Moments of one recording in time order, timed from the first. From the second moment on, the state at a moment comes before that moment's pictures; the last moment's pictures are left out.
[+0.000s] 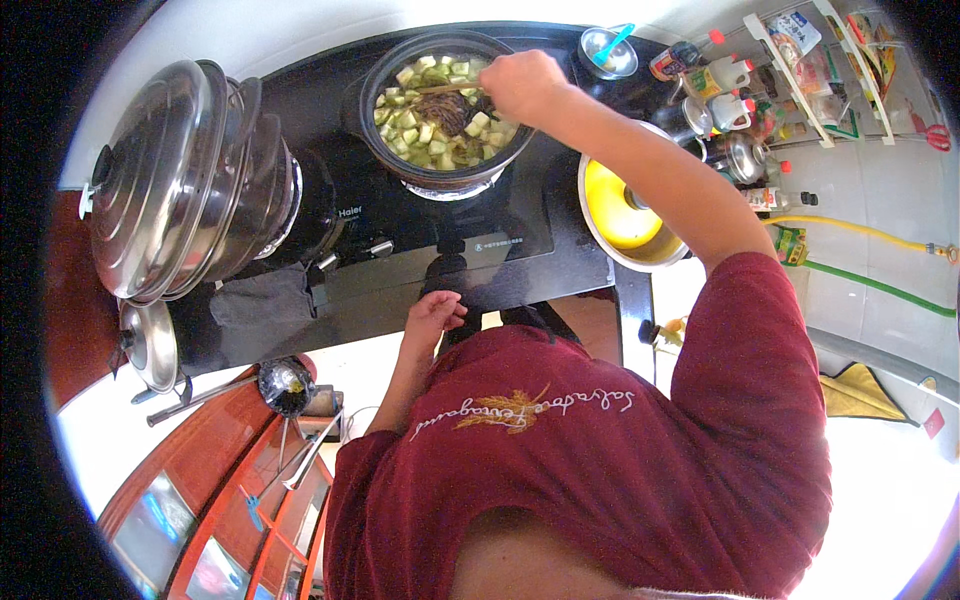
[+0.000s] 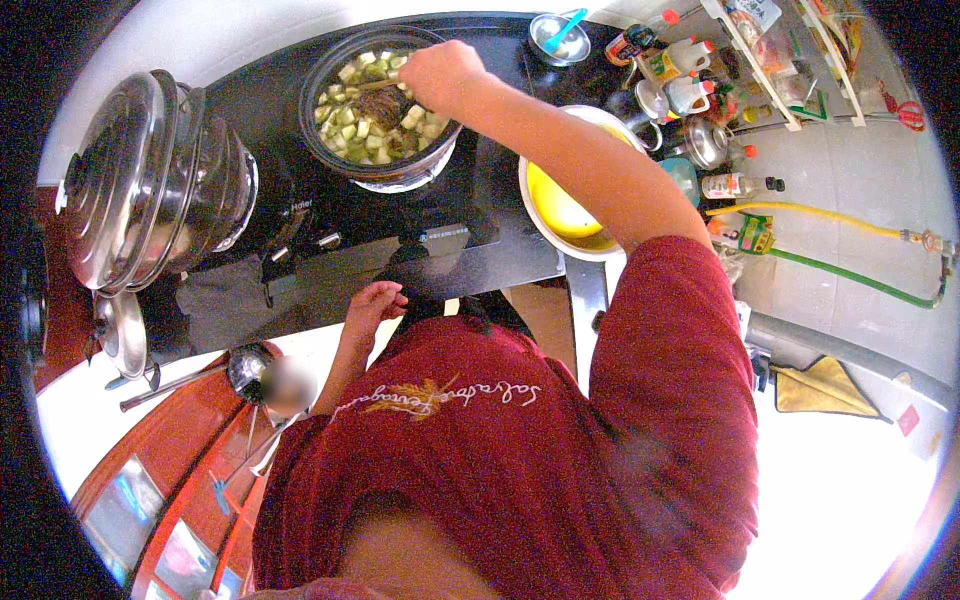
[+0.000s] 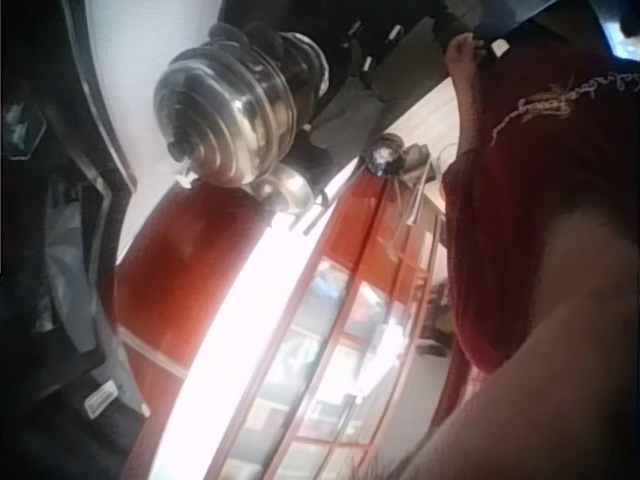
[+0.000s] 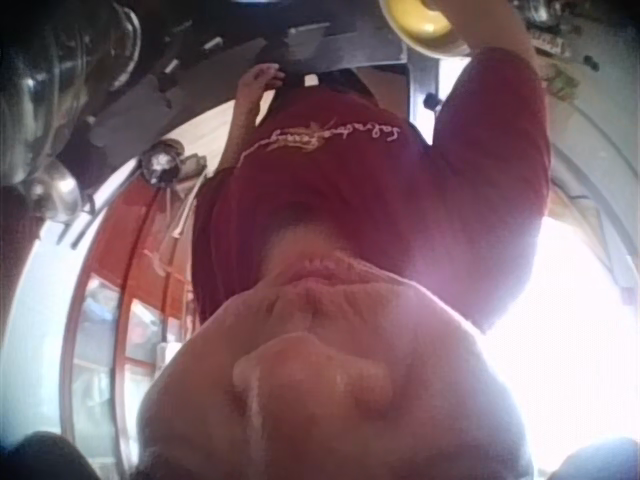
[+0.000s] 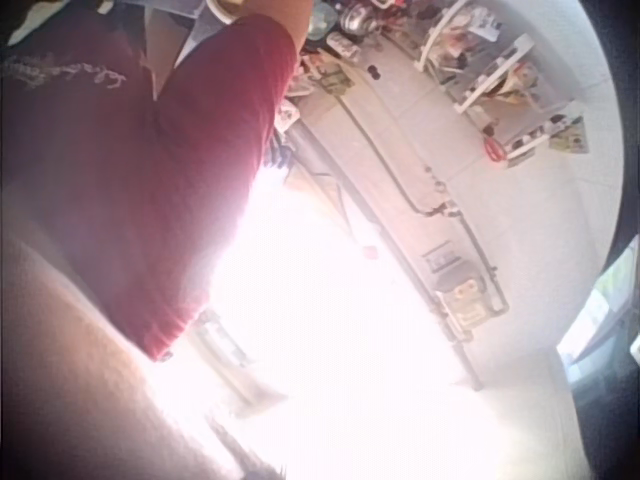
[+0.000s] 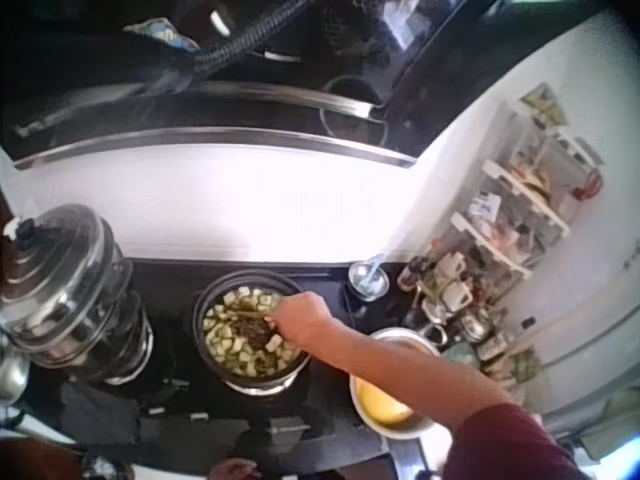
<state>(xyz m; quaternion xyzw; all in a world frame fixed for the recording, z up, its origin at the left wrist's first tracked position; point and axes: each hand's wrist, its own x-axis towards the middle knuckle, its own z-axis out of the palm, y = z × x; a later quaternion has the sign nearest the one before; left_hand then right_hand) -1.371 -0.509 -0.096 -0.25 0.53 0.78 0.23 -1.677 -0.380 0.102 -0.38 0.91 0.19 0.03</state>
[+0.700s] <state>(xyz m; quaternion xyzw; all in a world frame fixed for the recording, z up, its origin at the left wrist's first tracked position) -1.378 -0.497 -0.100 -0.24 0.55 0.76 0.26 -1.642 -0.384 0.131 -0.38 0.90 0.07 0.19</state>
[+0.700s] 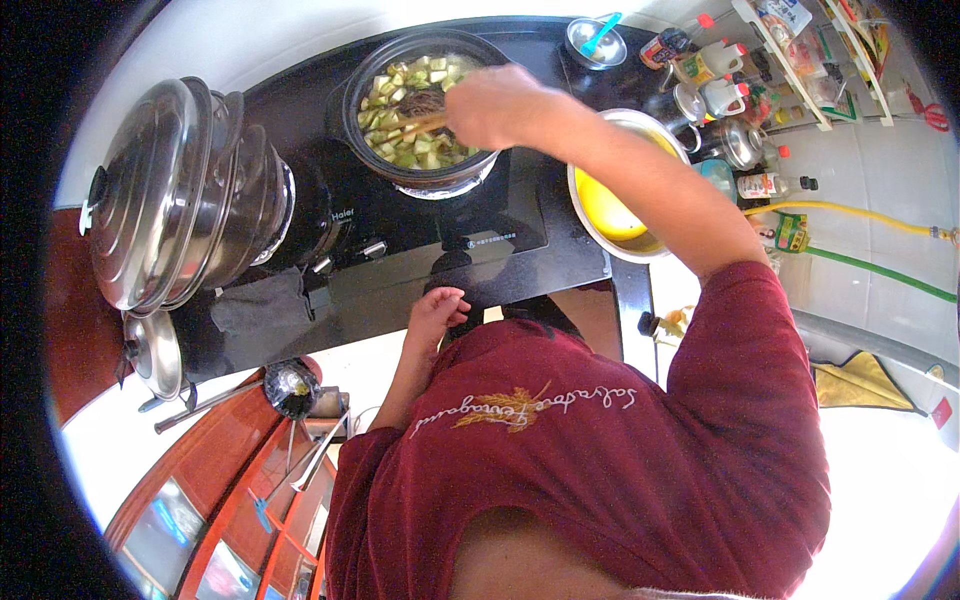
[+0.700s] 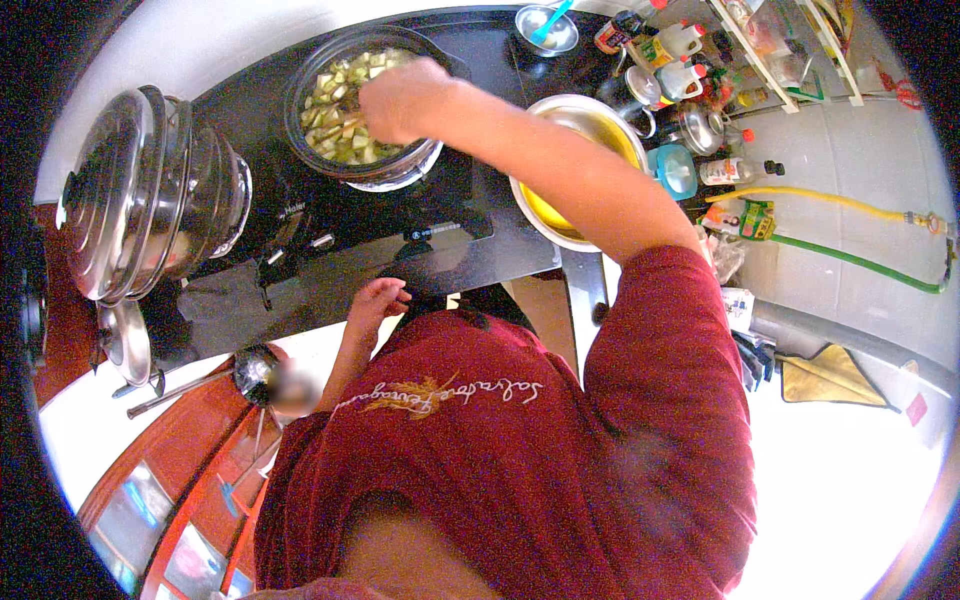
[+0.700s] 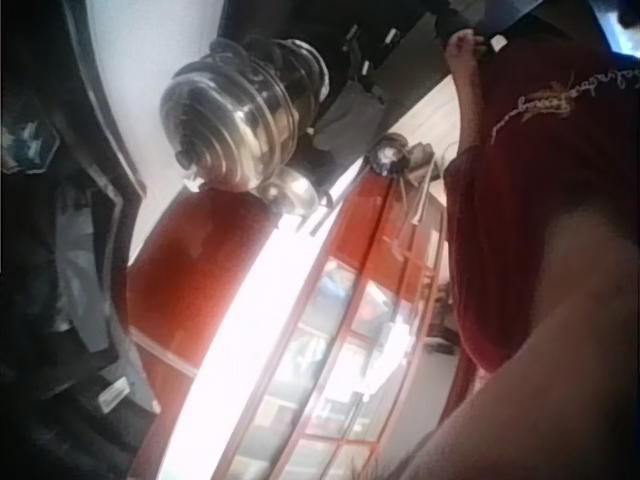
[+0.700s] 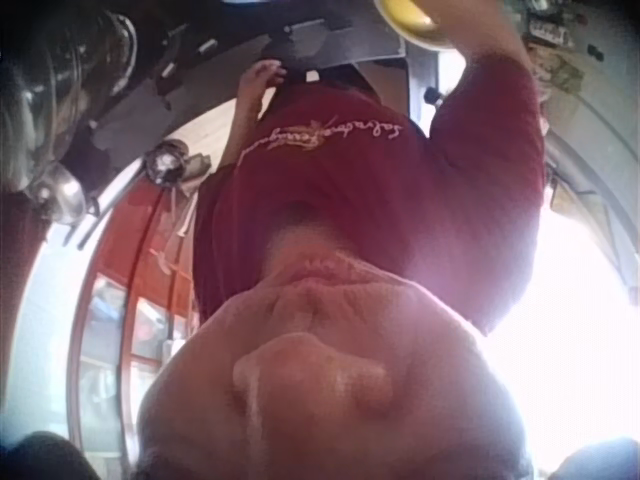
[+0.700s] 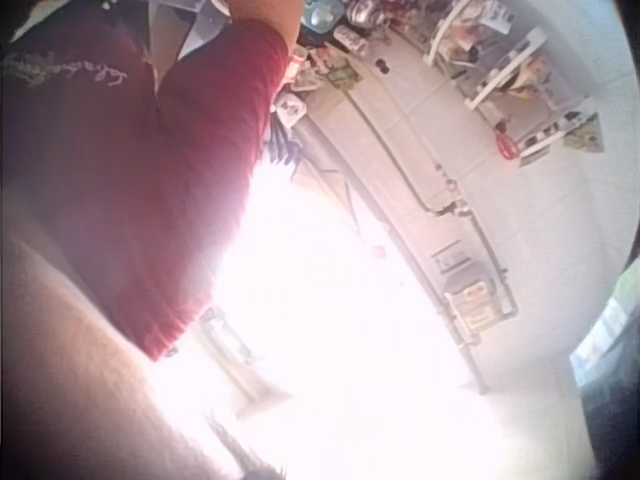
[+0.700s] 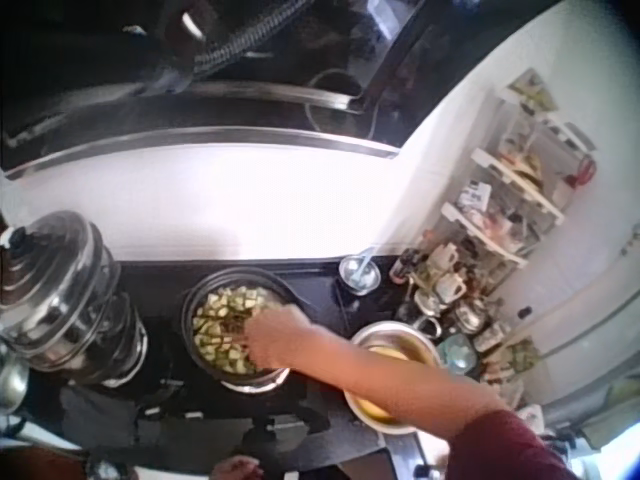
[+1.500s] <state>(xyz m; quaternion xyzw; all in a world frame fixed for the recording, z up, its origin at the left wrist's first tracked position) -1.402 -0.478 -0.082 -0.18 0.60 0.72 0.31 -1.604 -0.170 0.138 -0.15 0.91 -0.33 0.18</state>
